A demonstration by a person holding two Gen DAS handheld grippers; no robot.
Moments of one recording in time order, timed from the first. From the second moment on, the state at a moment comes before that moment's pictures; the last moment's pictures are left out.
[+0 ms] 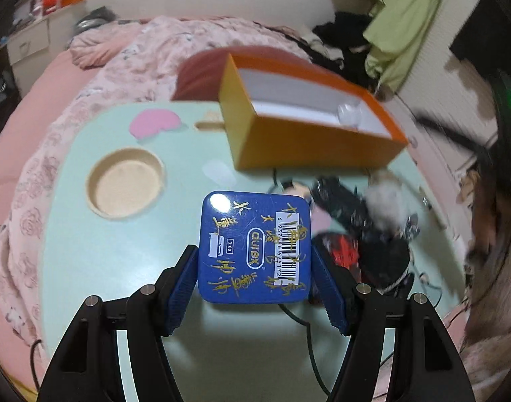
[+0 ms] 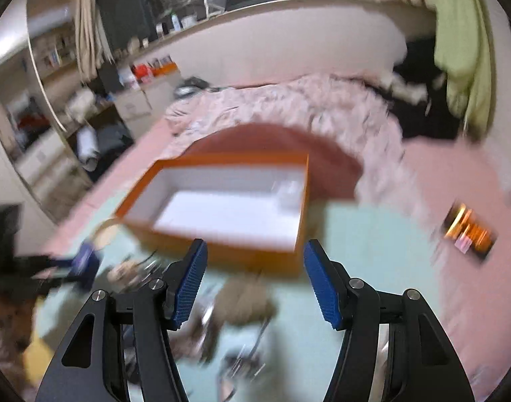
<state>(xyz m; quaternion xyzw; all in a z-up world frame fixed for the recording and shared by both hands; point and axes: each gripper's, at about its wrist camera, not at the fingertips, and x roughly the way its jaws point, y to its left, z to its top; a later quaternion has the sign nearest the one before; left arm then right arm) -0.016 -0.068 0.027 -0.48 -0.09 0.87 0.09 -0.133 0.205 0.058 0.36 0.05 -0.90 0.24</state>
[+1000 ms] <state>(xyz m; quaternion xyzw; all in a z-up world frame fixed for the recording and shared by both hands) -0.006 -0.076 0.028 -0.43 -0.10 0.89 0.08 -0.168 0.140 0.078 0.36 0.08 -0.89 0.25</state>
